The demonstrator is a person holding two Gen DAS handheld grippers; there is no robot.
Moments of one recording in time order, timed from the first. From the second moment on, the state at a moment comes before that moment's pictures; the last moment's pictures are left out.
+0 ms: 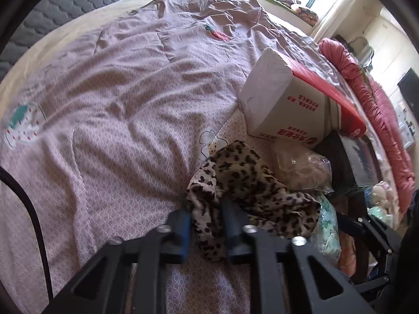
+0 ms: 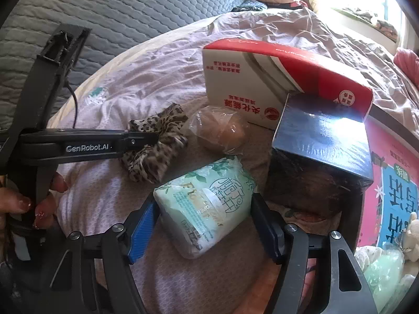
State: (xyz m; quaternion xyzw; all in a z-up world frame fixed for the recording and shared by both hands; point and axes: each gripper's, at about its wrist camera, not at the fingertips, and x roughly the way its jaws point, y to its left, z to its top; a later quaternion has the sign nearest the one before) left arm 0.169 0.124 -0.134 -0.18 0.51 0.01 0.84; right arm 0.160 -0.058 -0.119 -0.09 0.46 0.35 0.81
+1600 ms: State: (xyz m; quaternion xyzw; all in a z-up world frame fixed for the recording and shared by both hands) left arm 0.095 0.015 0.036 -0.12 0.40 -0.09 0.91; right arm 0.110 -0.175 0.023 0.03 0.34 0.30 0.89
